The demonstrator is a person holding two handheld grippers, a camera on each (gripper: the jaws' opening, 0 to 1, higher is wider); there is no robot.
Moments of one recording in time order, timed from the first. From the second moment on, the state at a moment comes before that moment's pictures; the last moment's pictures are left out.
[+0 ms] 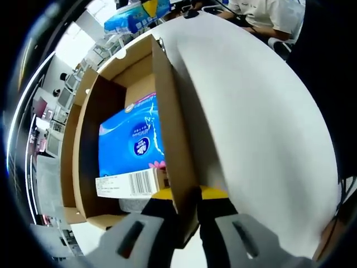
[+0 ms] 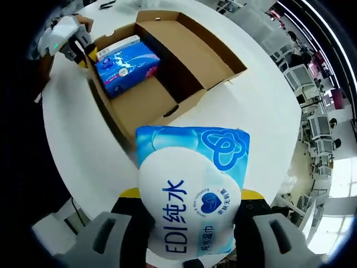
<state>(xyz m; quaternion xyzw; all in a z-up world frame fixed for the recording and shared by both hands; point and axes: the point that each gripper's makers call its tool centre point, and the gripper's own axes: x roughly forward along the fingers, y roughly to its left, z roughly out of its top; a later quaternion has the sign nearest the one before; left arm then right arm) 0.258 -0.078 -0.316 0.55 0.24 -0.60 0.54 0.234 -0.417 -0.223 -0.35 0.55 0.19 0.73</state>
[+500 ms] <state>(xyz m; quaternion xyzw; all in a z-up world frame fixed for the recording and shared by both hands) 0.258 -0.078 -0.317 0.55 0.24 -0.60 0.53 0.231 -0.419 -0.227 -0.40 0.52 0.25 0.71</state>
